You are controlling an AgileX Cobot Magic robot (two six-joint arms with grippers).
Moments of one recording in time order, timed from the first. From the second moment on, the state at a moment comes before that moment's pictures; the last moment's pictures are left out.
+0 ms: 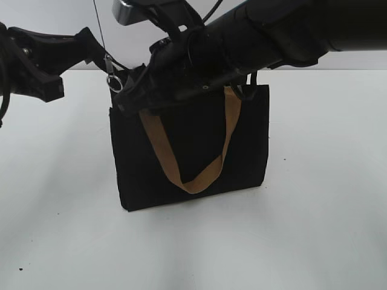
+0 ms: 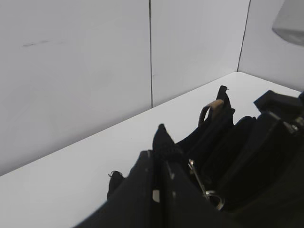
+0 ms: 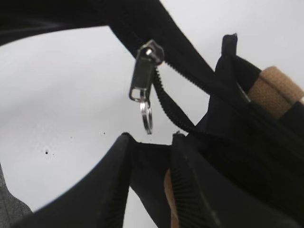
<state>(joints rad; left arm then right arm) -0.31 1.25 -0.60 0.80 -0.56 -0.58 0.68 1.78 -1.25 0.92 0.40 -0.96</state>
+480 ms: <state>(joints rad) -0.31 1.25 -0.60 0.80 -0.56 -0.58 0.68 1.78 -1.25 1.00 0.39 -1.03</state>
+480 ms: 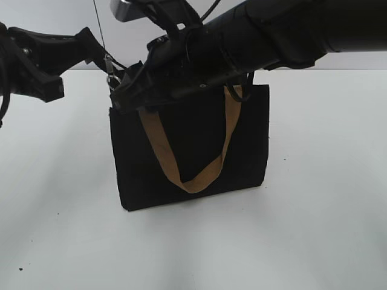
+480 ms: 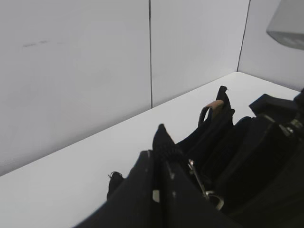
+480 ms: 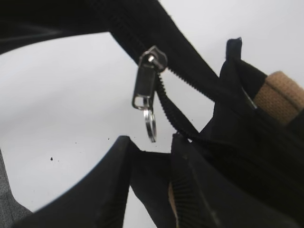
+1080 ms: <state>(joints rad) -0.31 1.25 -0.60 0.80 -0.56 -0.58 0.68 1.78 -1.25 1.07 0.36 -1.09</state>
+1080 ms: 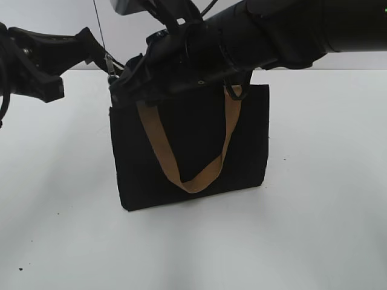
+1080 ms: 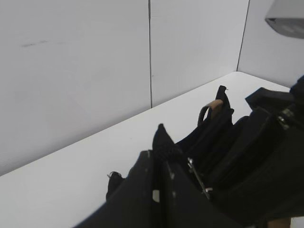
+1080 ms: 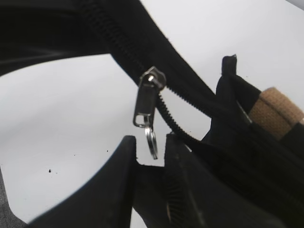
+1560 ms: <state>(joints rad) -0.31 1.25 -0.60 0.81 -0.52 -0.58 0.68 1.78 -1.25 1.08 0.37 -1.09</state>
